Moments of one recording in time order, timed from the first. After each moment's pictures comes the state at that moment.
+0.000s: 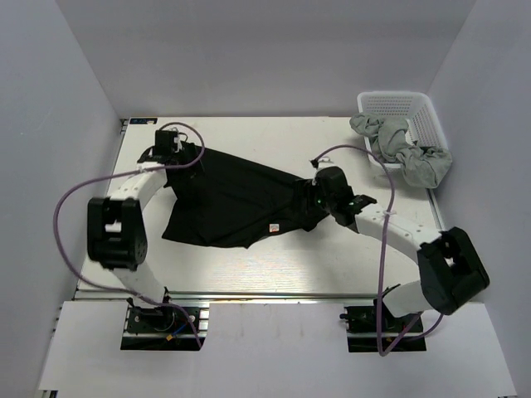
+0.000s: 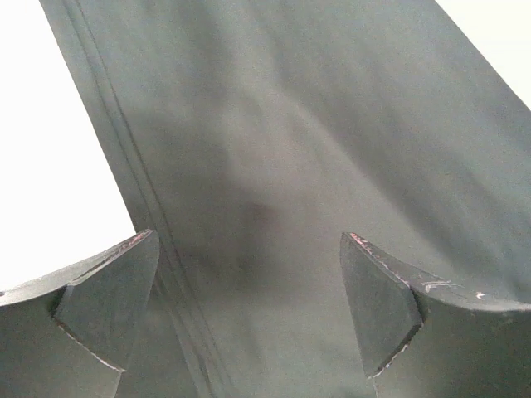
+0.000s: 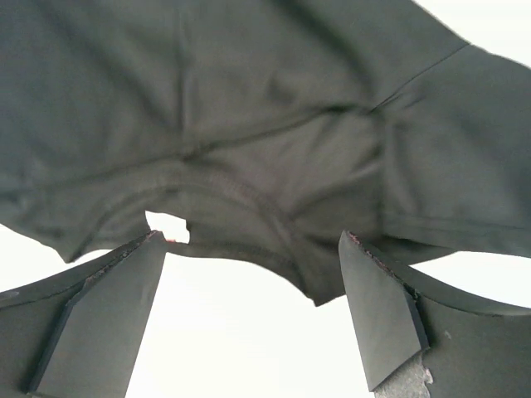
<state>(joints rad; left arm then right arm) -0.07 1.81 1.29 -0.38 -0.05 -0.35 0.59 1.45 0.82 -0.10 -0.03 0.37</state>
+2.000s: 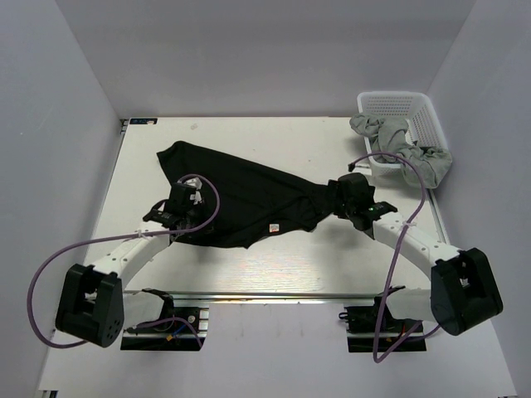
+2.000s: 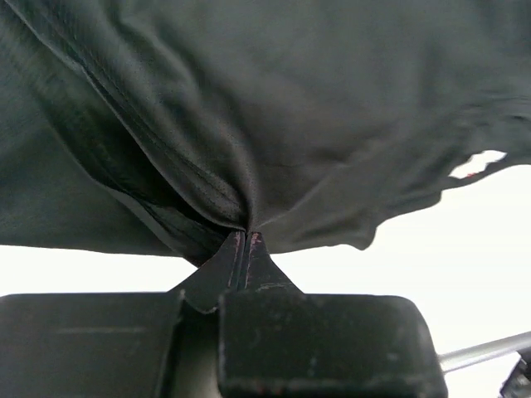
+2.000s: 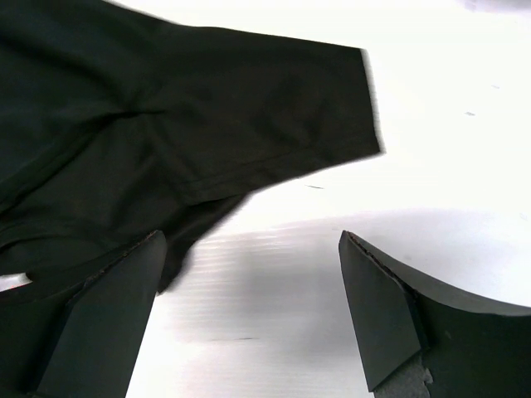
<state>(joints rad) -0.32 1.23 0.65 -0.38 0.09 -0.52 0.46 1.26 0.72 -0.23 0.29 0.43</state>
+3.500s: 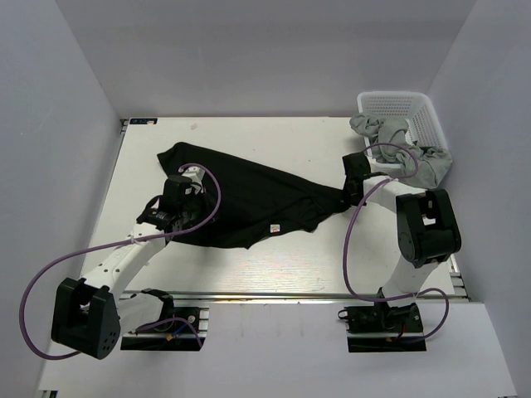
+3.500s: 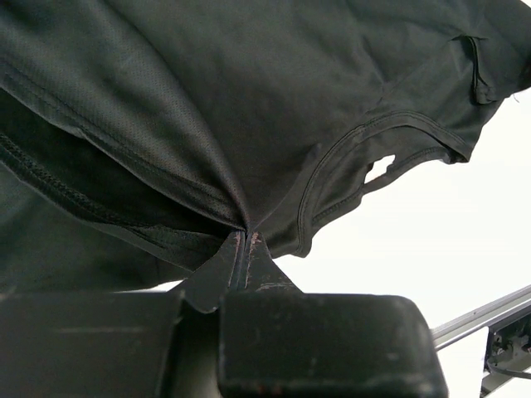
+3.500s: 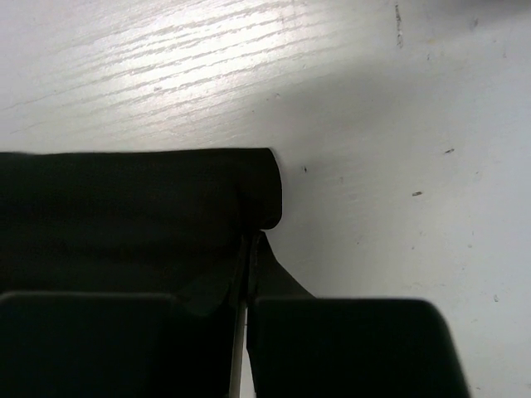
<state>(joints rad) -0.33 1.12 0.71 -0.32 0.18 -0.44 0.25 1.76 1.01 -0.32 0.28 0.44</state>
